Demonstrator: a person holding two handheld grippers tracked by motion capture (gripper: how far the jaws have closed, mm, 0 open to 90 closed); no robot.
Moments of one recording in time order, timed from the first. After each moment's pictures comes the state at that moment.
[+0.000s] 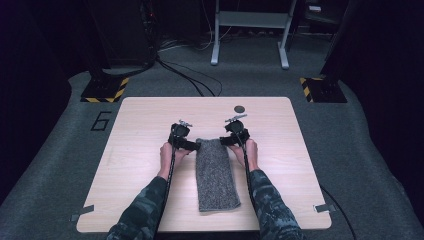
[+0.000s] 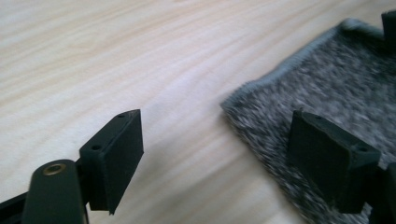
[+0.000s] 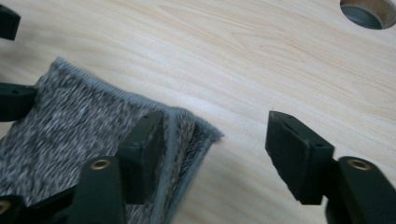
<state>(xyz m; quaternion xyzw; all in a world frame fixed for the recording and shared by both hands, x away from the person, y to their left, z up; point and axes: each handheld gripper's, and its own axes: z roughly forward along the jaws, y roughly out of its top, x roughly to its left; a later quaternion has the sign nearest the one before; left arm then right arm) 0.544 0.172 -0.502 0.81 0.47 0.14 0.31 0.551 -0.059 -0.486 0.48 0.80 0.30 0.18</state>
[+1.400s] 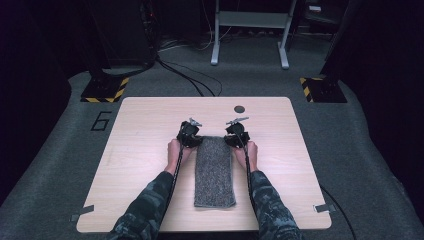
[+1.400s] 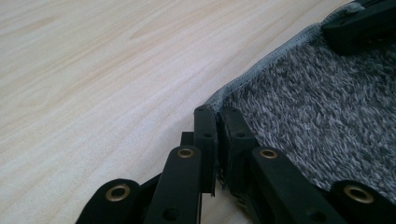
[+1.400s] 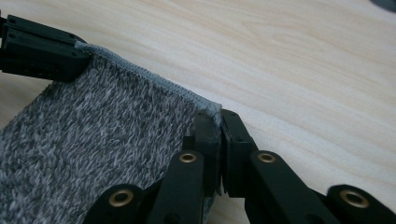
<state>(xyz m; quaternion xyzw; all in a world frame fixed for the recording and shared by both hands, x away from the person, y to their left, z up) 0.552 0.145 -0.501 0.84 0.41 0.16 0.33 0.553 -0.064 -0.500 0.48 0.80 0.33 0.16</state>
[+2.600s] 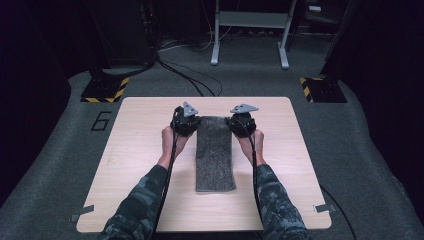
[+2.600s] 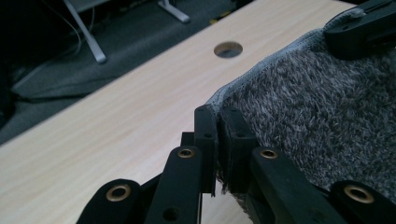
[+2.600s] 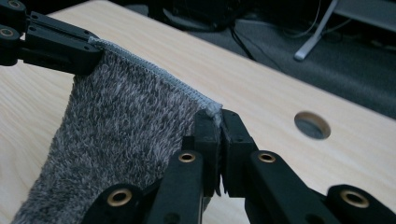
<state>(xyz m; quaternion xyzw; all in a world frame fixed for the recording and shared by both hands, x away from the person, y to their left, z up) 0.530 0.153 -0.417 0.80 0.35 0.27 0.41 0.532 -0.074 -0.420 0.39 0.78 0.42 0.26</state>
